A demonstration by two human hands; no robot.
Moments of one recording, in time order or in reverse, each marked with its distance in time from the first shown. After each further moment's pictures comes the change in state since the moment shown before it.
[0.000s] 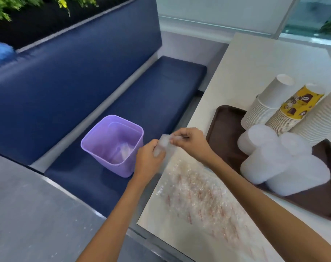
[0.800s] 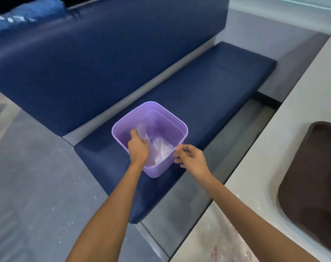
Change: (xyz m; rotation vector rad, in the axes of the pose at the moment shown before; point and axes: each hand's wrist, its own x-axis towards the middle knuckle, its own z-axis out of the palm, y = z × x) left_hand 0.120 -0.183 -0.045 0.023 0.403 -0.433; right_hand 0.094 0.084 0.172 0.323 -0.157 0.342
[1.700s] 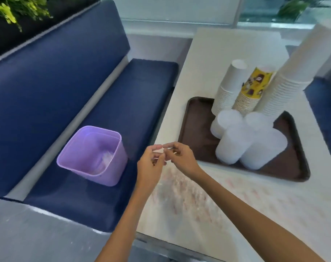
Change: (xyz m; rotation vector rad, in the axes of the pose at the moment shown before) left_hand -0.254 0.124 -0.003 -0.287 -0.609 0.363; right_hand -0.184 -0.030 -0.128 -0.084 0.343 -0.137
